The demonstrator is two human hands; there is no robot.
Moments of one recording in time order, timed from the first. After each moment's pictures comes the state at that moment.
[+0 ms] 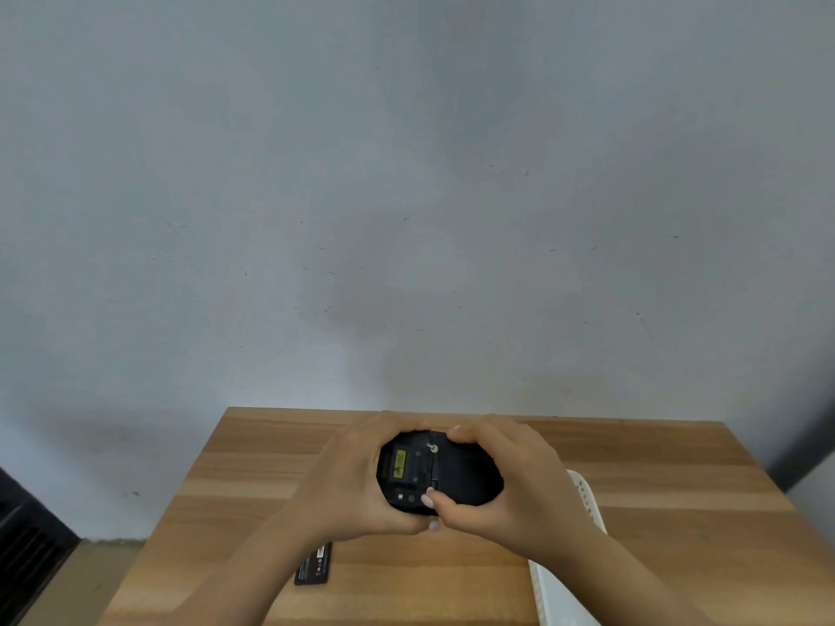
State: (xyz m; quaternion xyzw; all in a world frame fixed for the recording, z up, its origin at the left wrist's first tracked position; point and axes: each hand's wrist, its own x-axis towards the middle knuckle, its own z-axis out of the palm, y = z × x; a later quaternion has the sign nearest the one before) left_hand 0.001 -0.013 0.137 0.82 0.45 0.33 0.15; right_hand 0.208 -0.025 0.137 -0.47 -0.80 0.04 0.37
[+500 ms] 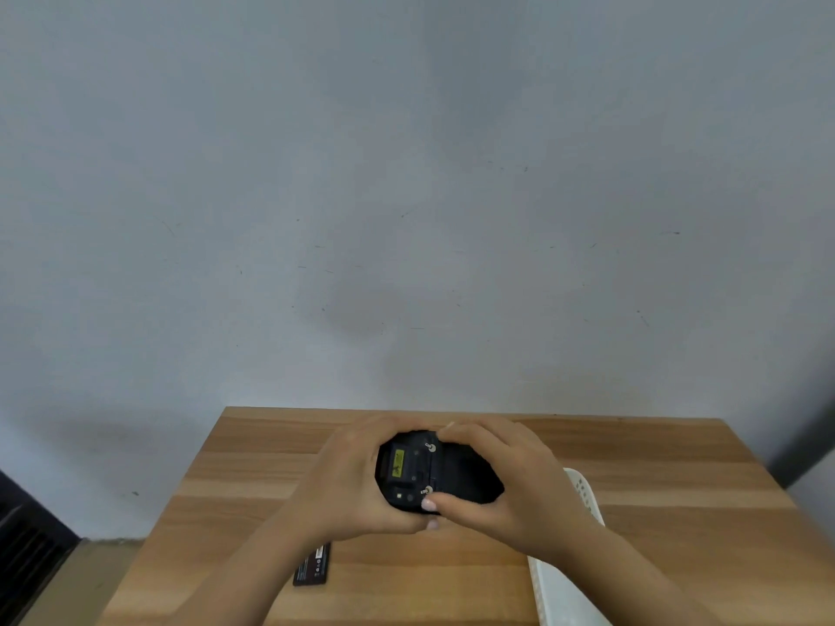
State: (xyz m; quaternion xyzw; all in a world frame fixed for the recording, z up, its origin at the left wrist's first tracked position) left_hand 0.003 -0.008 0.136 0.81 0.45 0.33 0.16; right_hand 0.214 -0.018 0.134 -0.45 -0.83 0.06 0.32
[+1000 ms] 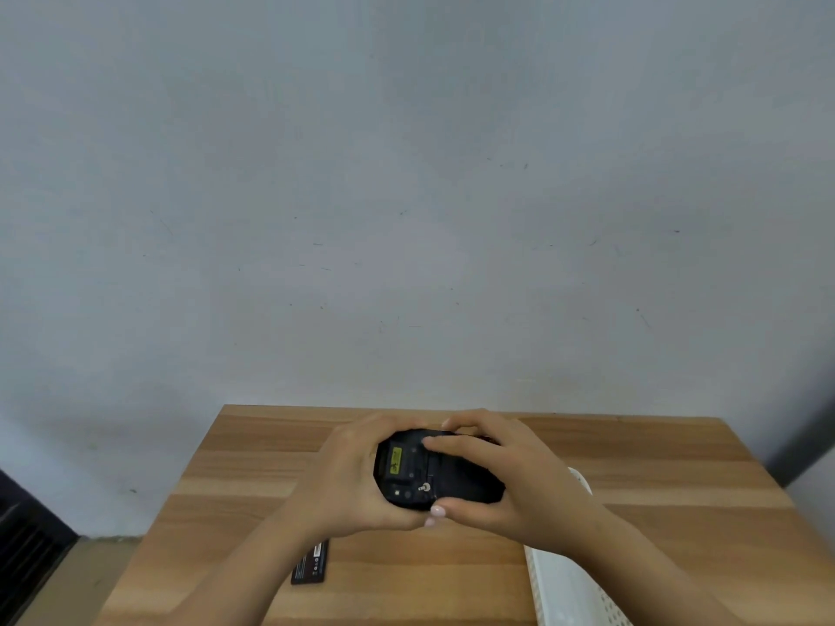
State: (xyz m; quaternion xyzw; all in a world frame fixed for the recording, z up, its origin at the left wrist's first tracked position) left_hand 0.003 -0.004 0.133 0.81 0.44 0.35 0.19; right_hand 0.226 -0.007 0.136 -0.40 -0.88 0.10 0.24
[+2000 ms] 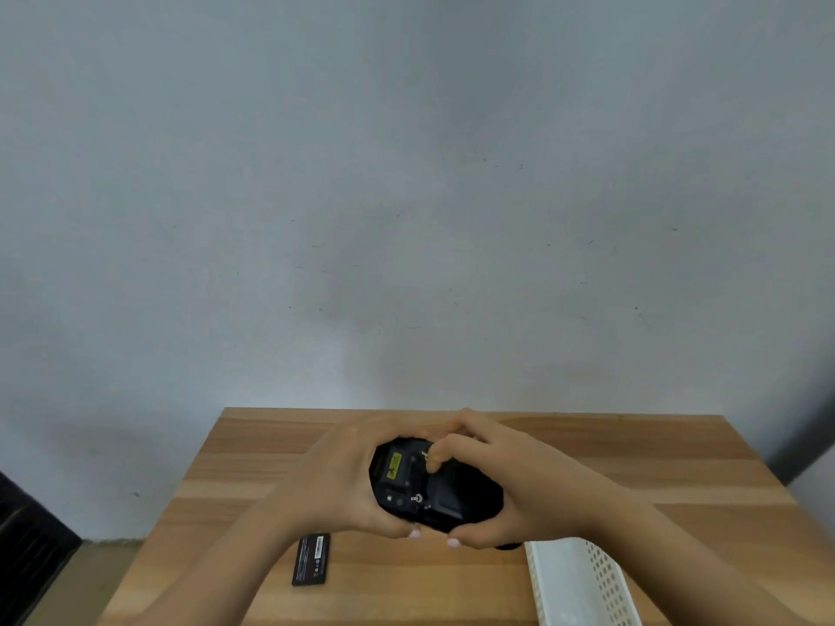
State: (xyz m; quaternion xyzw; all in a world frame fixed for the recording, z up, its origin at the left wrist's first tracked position) left_hand -0.004 -0.002 0.146 0.84 0.42 0.25 0.21; right_hand 0.231 -0.002 0.165 -0.33 -0.92 0.15 0.13
